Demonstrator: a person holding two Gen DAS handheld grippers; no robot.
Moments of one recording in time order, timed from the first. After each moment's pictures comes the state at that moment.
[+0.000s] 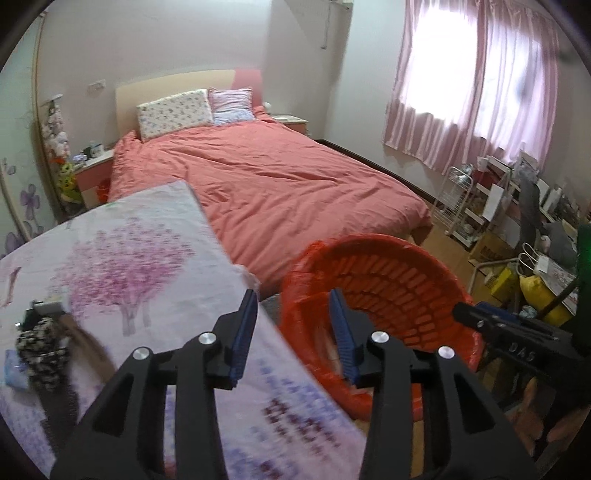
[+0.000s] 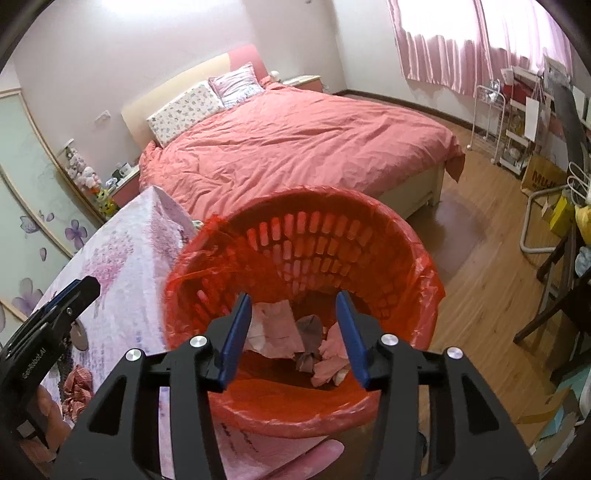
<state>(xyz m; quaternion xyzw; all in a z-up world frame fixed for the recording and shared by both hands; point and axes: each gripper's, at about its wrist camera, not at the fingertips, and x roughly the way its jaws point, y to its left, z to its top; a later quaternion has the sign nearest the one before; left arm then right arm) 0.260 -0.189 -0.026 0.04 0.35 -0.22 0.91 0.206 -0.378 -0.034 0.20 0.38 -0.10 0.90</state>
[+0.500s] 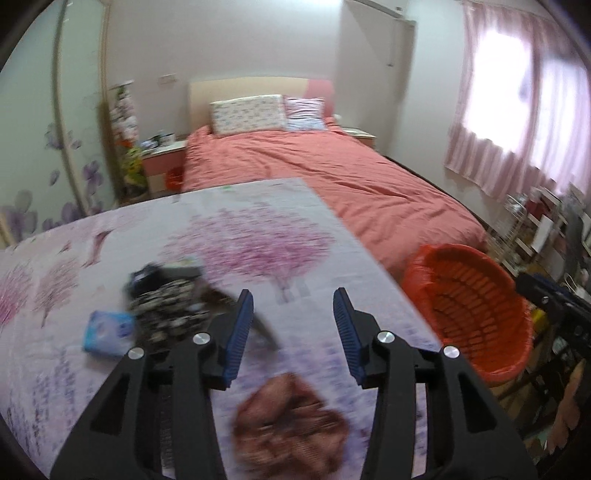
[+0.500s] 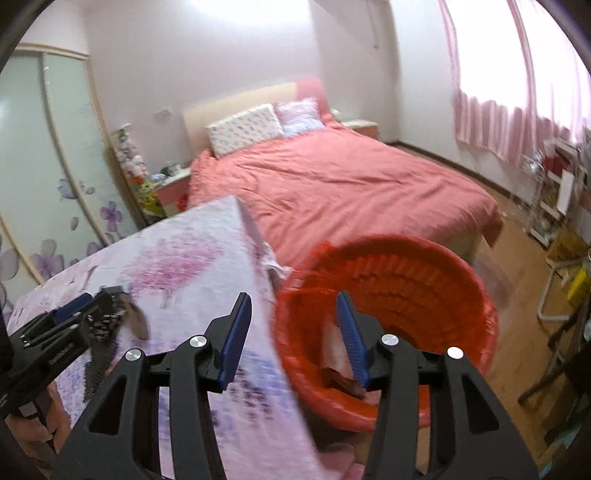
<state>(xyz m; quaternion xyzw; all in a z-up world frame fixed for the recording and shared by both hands) 0.241 -0.044 -0.016 0.01 0.34 -0.10 0.94 0.203 -0.273 0.006 0.12 0.30 -0.02 0.95</state>
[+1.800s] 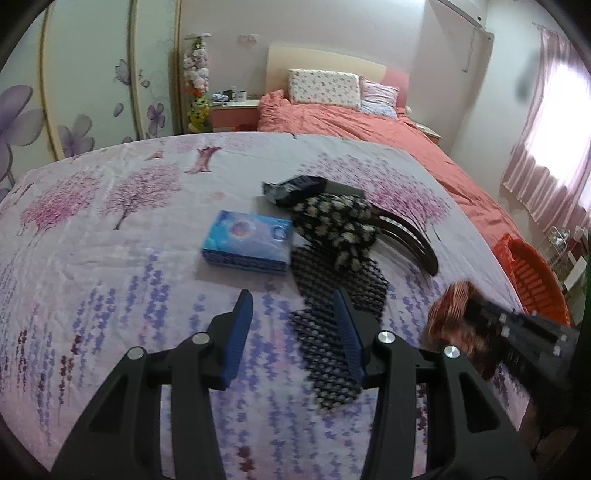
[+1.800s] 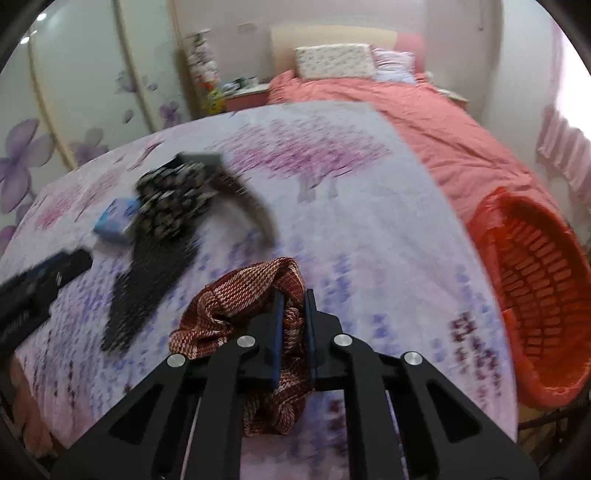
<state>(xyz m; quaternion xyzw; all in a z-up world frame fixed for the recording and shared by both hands) 0.204 0.077 -0.064 -0.05 0.39 0.00 0.92 0.242 -0.140 -0.061 0.04 0.41 0.06 0.91</state>
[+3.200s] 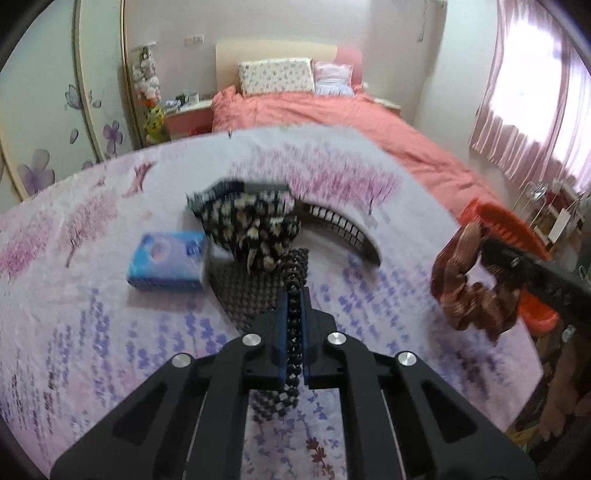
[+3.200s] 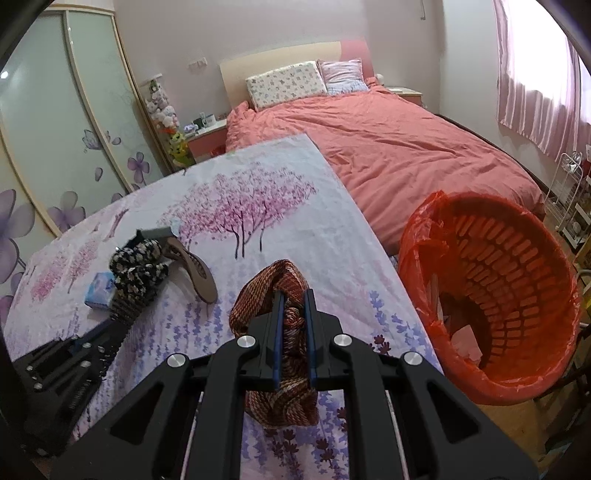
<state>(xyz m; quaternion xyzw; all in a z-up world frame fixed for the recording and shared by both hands) 0.220 0.031 -0.055 0.00 0.40 -0.07 0.92 0.234 -0.187 -0.027 0.11 0.38 0.03 0.92</state>
